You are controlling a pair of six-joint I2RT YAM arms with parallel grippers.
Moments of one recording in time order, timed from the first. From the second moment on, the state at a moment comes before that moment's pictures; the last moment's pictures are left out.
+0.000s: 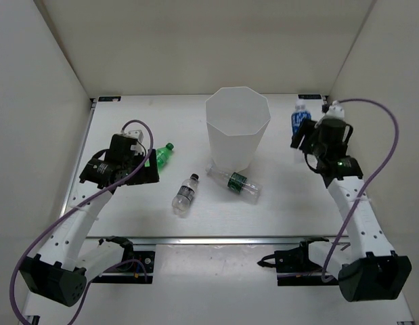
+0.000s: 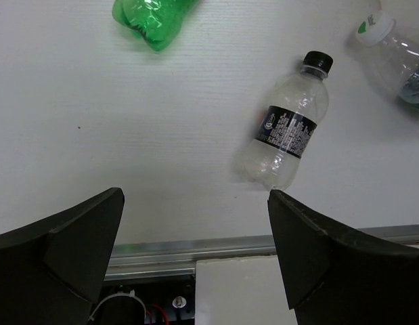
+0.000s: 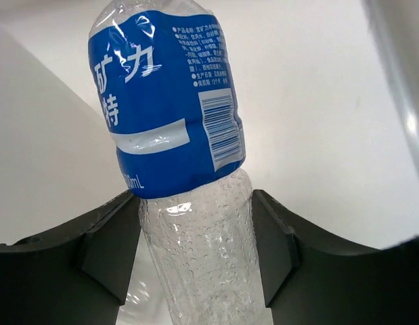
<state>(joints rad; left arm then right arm) -0.32 1.02 1.08 -0.98 -0.08 -0.35 0.05 1.04 0.96 -0.41 0.08 0.25</state>
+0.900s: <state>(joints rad) -0.43 1.08 1.03 -0.89 -0.02 -0.34 0.46 1.44 1.53 -0.15 0.01 0.10</state>
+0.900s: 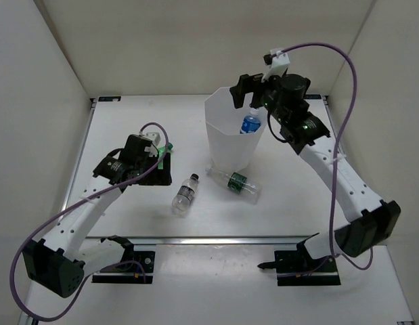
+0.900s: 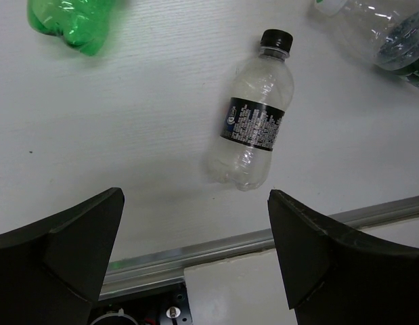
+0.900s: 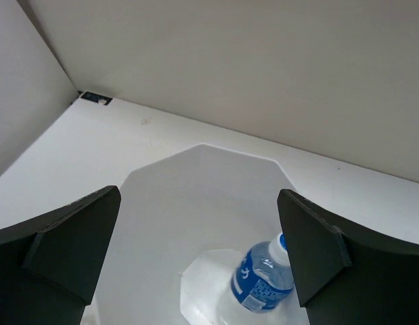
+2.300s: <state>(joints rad) -0.60 1.37 1.49 -0.73 -0.14 -0.40 -0.10 0.78 0.82 -0.61 0.05 0.24</state>
